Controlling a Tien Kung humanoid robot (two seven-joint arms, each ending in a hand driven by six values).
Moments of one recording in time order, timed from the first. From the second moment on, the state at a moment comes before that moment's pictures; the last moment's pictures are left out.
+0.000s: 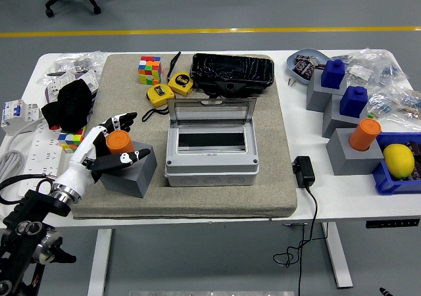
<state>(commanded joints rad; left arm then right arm) 0.01 0.02 -1.49 -1.37 1.35 -0.24 -0.11 0.14 -0.07 1.52 0.18 -1.43 -0.13 -0.17</state>
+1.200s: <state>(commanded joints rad) 0.00 0.02 -1.44 -1.37 1.38 -0.12 -0.11 0.14 -0.08 1.52 0.18 -1.42 -0.13 -0.16</state>
